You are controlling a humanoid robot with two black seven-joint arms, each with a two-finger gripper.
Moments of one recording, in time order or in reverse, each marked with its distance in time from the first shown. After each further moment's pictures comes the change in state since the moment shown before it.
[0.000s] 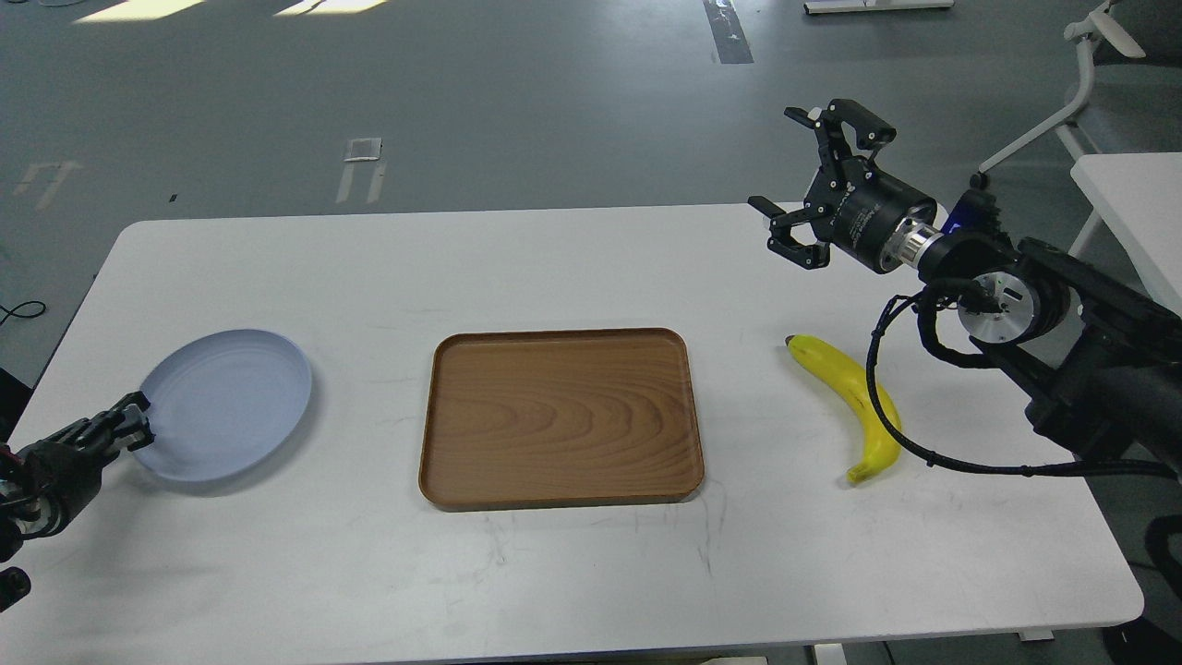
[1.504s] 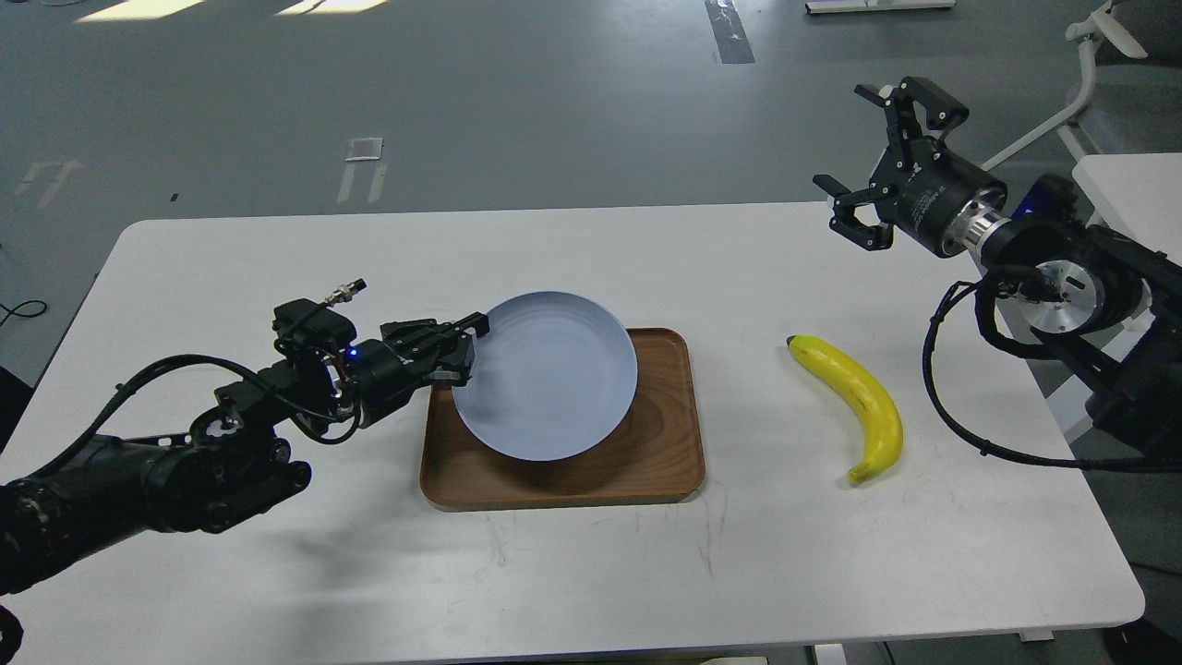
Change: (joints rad) left arm -0.346 -0.398 0.229 -0.133 0.286 0.046 0.000; right arm -0.005 -0.102 0.010 0.022 0.000 -0.040 0.023
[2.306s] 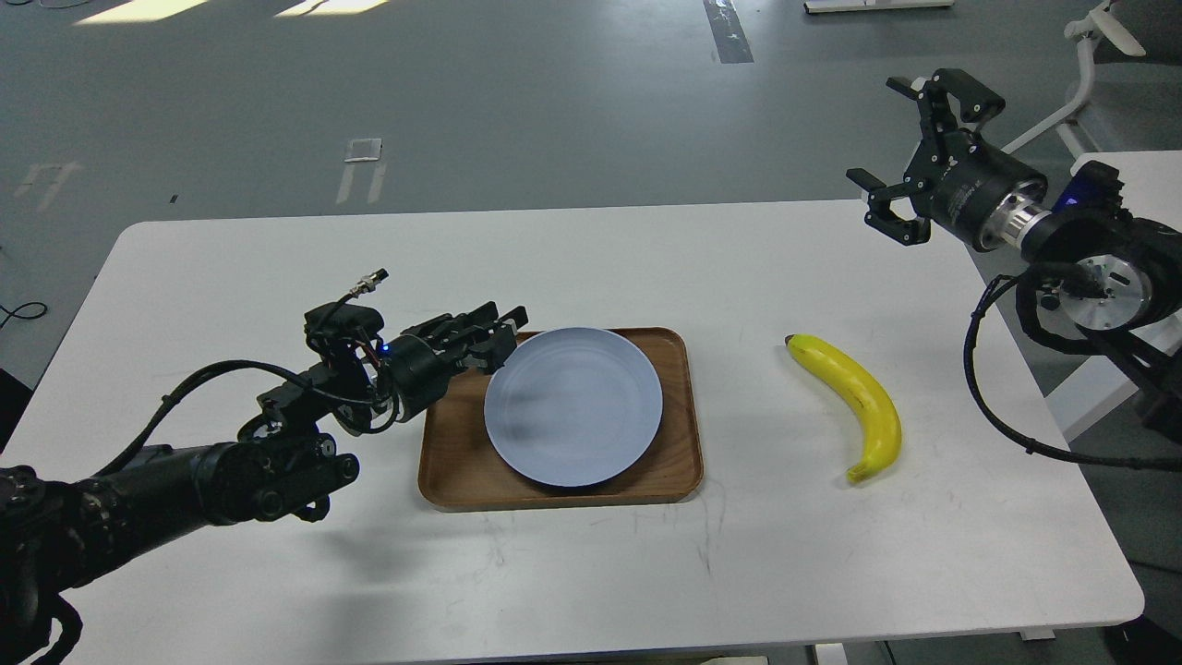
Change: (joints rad) left arm -0.036 -0.057 -0.023 0.019 -0.350 -0.010 0.000; right arm 0.015 -0.130 -0.043 0.056 -0.135 0.018 0.000
